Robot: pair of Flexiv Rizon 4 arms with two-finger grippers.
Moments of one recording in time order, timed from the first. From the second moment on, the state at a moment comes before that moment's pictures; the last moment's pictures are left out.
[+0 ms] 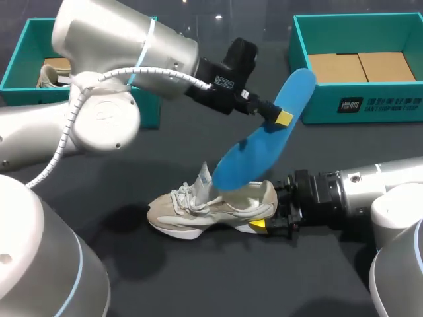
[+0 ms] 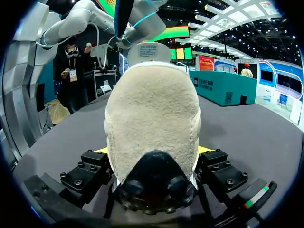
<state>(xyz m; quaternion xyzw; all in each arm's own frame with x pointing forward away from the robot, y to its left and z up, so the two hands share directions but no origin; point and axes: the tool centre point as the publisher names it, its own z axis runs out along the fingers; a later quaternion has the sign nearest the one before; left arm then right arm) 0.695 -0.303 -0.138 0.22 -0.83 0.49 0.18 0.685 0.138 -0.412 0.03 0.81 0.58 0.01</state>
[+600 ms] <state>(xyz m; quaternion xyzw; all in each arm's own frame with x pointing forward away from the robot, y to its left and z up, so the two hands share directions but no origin) 0.676 -0.290 -0.093 -0.01 -0.72 0.61 0.33 0.684 0.139 -0.412 0.03 0.81 0.58 0.01</state>
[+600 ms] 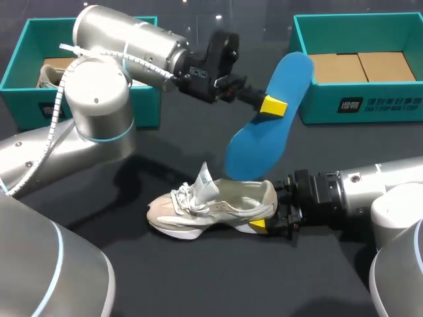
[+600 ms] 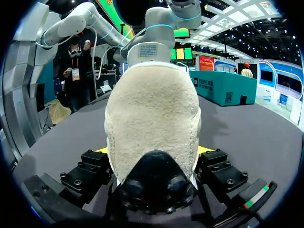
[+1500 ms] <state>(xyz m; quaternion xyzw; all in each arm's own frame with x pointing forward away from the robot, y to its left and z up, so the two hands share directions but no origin) 0.668 -0.273 -0.069 0.09 -0.74 0.65 0.16 0.685 0.138 -0.412 0.03 0.81 0.58 0.01</state>
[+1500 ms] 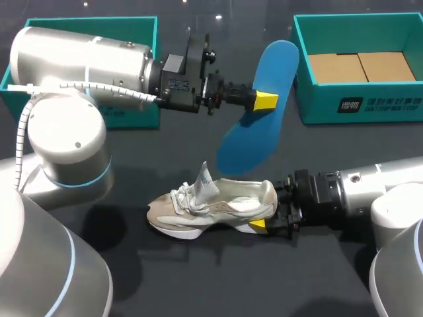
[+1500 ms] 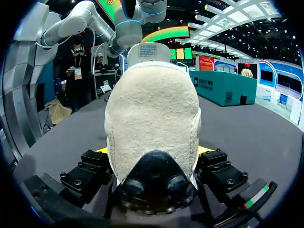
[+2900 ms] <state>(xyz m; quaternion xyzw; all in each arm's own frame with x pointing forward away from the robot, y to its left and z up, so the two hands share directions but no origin) 0.642 -0.237 0.013 0.20 -0.69 0.69 0.12 0.685 0.138 -0.412 0.03 0.81 0.58 0.01</state>
